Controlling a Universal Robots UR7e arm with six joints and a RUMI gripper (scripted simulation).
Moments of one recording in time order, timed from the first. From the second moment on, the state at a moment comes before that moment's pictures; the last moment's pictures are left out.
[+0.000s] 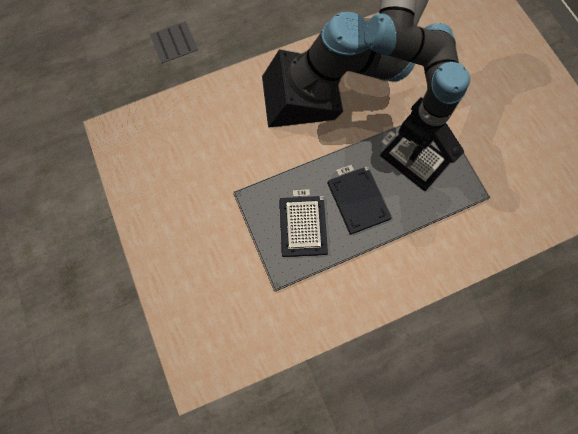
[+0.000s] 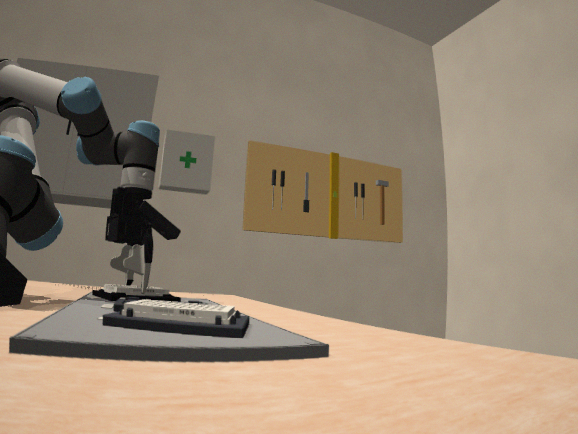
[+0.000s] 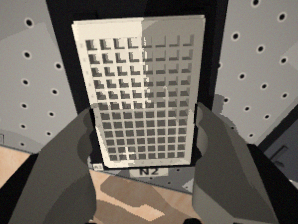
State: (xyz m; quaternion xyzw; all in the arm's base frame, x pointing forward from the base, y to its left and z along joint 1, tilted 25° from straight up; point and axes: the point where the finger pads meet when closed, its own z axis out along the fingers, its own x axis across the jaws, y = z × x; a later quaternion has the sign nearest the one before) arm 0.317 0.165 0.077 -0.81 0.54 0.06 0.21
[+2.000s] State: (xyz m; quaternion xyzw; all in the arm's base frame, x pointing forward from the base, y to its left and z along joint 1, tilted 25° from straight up) arm 0.330 0.074 0.075 -0.70 0.68 0.09 0.20
